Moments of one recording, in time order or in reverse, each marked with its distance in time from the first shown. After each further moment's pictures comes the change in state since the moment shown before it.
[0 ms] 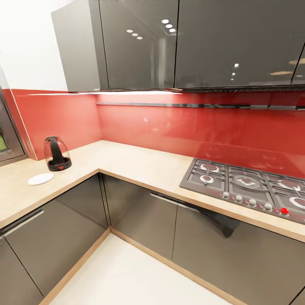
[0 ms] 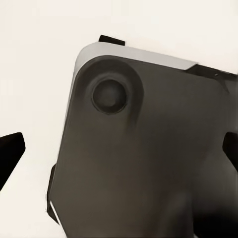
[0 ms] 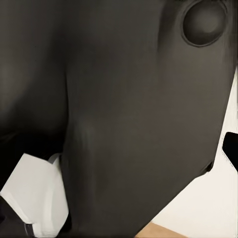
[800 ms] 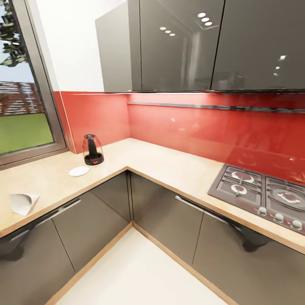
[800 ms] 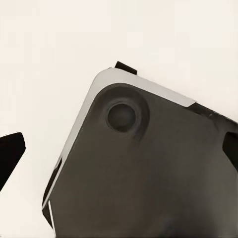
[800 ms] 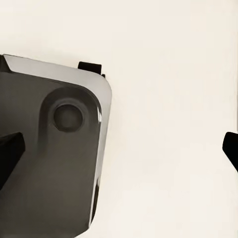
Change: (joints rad) left arm 0.000 0.022 0.039 -0.018 0.151 -0.080 -0.007; right arm 0.000 -0.164 -0.001 -0.229 0.132 -0.007 -0.003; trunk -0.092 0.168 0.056
